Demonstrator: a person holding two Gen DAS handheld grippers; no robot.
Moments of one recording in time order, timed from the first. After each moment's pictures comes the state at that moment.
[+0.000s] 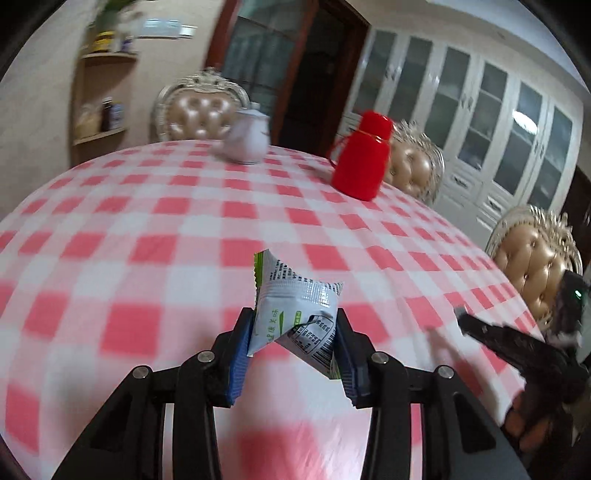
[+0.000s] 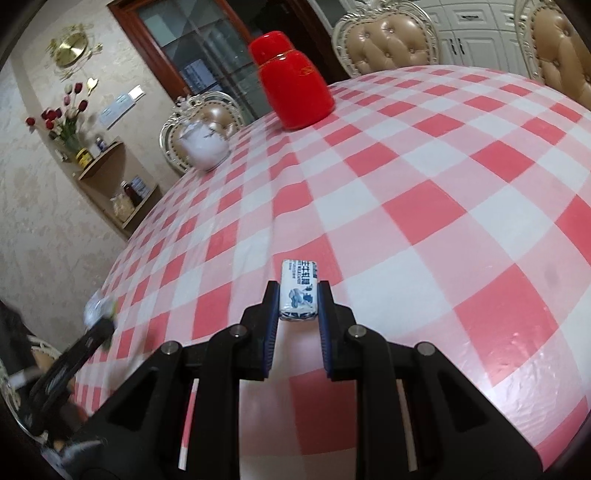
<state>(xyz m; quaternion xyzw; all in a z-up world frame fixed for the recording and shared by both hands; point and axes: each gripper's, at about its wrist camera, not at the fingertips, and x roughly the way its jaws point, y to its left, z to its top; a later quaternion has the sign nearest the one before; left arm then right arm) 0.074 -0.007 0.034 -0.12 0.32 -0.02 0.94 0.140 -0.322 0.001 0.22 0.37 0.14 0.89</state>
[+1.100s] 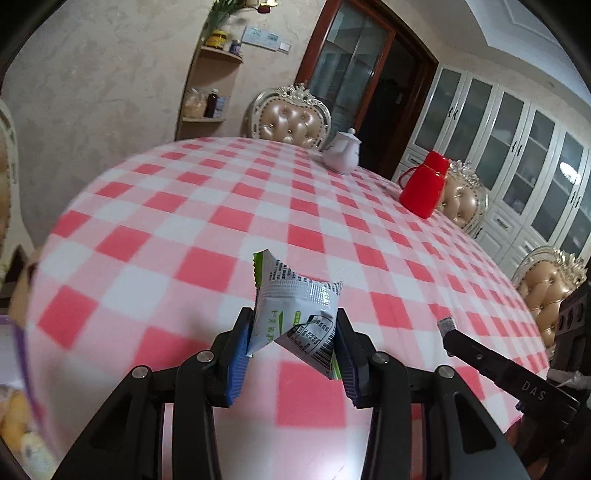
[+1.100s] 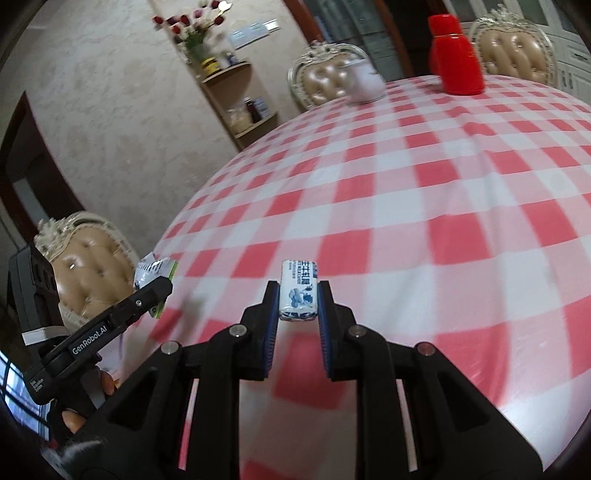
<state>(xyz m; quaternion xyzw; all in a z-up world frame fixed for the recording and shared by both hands) -0.124 0.077 0.038 -0.17 0.30 0.10 0.93 -0.038 -0.166 0.023 0.12 0.36 0.35 0.86</state>
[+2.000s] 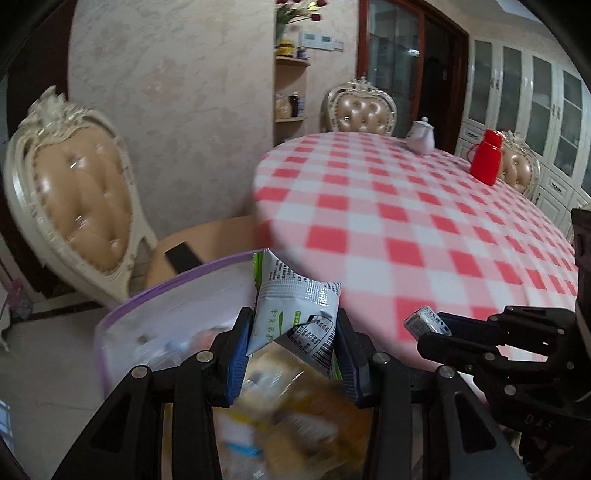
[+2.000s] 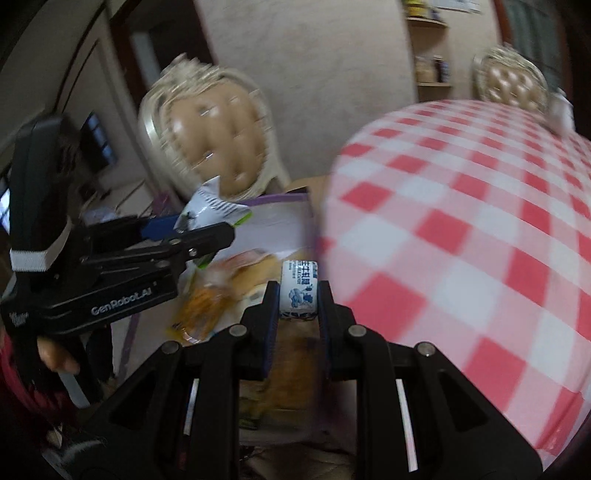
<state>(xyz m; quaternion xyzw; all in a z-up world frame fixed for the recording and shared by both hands) -0.355 0.181 0.062 -0.09 0.34 0.23 0.91 -0.256 0.030 0.039 -0.09 0.34 0.56 0.75</state>
